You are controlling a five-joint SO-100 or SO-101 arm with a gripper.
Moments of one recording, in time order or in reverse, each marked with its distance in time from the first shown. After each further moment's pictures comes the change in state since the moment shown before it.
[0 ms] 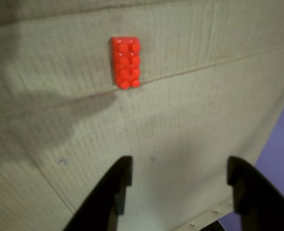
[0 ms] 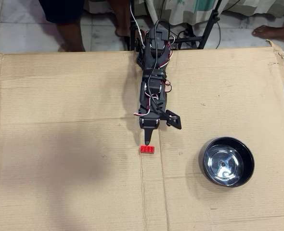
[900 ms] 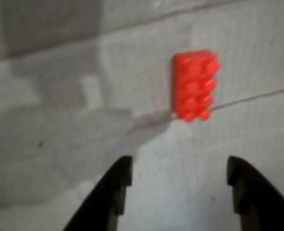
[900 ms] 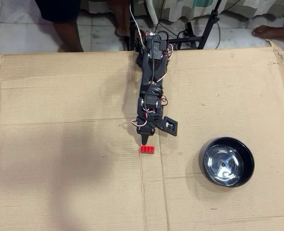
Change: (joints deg) arm -0.8 -11.8 -0.4 1.1 7.6
